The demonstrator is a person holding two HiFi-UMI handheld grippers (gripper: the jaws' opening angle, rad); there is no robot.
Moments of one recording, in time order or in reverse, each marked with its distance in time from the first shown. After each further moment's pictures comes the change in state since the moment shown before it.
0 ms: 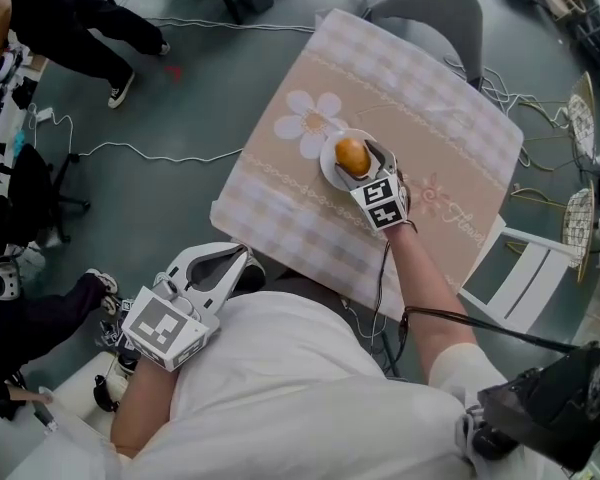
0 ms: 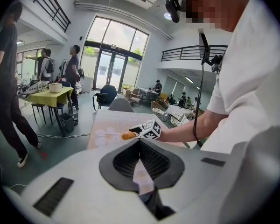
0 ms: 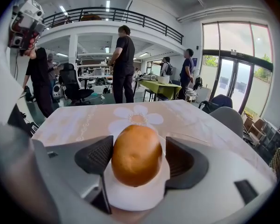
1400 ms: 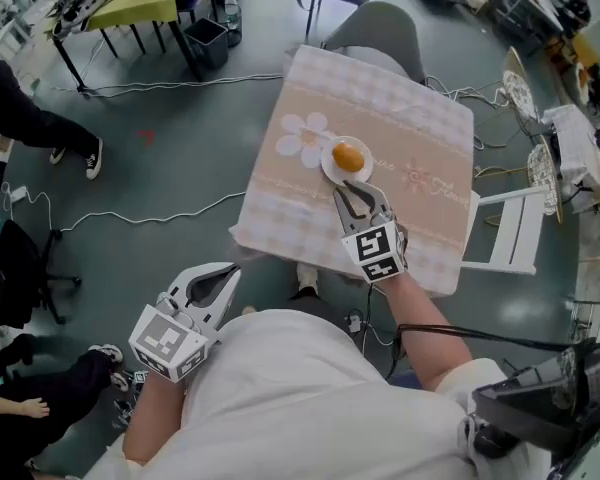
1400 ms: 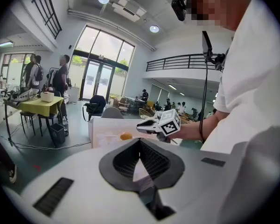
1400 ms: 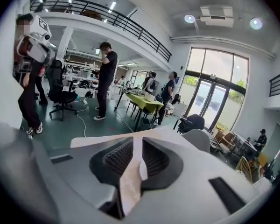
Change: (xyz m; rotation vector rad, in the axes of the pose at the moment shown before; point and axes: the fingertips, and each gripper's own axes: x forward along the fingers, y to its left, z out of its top) left arm -0.122 0.033 -0.043 0.094 -0.113 -0.163; right arm -0.133 0.129 0.120 -0.033 -0.092 -0.310
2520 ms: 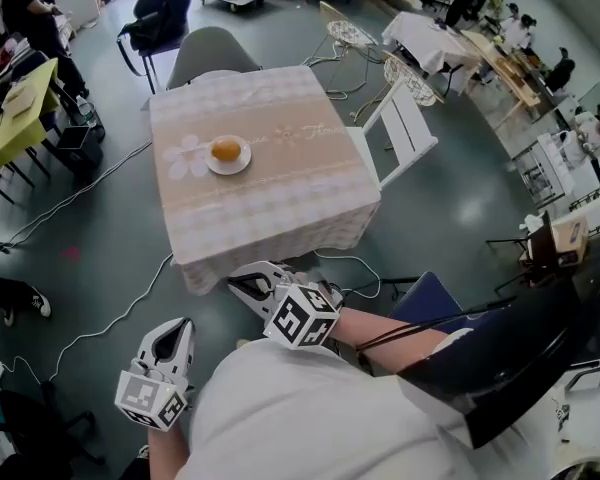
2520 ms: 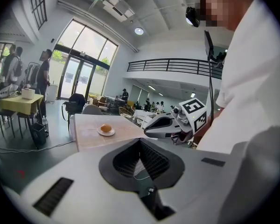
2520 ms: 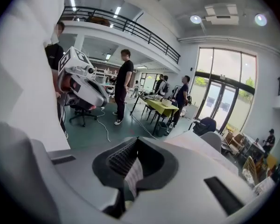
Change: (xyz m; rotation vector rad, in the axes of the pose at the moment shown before) left arm -0.100 -0.049 -0.075 0.092 -0.001 -0.264; right arm -0.151 0.245 0.060 -0.001 -0.031 0.112
